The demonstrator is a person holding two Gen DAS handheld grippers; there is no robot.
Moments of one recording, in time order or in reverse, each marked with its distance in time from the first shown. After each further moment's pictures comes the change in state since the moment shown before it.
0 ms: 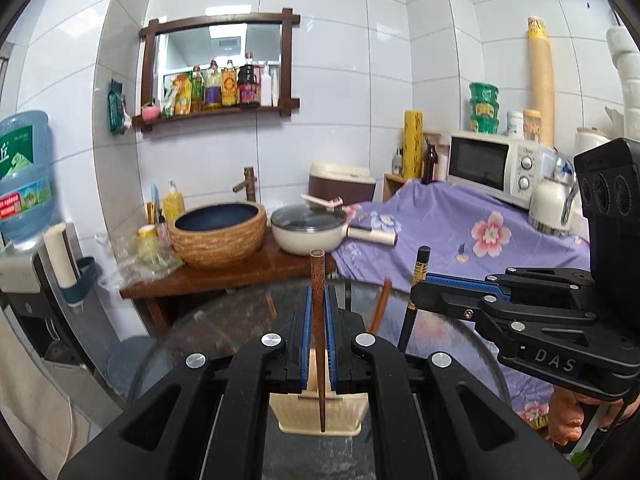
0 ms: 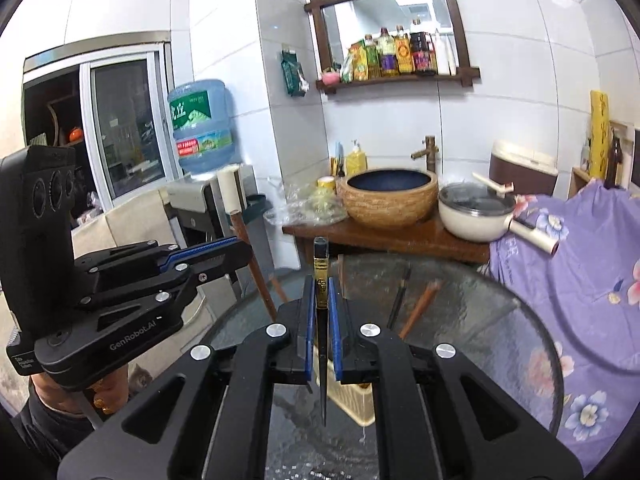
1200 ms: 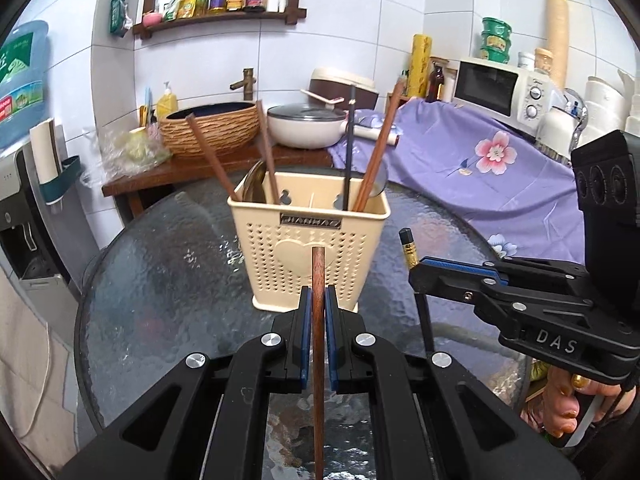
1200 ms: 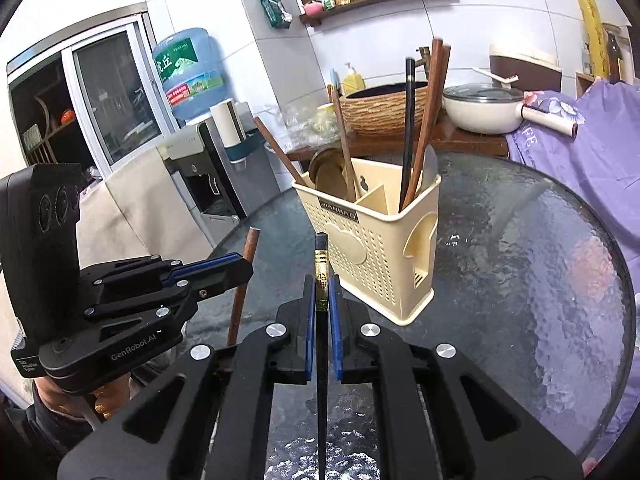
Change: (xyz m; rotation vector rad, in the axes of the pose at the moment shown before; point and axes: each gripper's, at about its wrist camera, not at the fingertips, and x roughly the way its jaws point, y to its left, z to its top) left arm 0.032 -0.004 -0.156 -0.074 0.254 -0.036; right arm 0.047 -0.006 -0.158 0.141 0.175 0.059
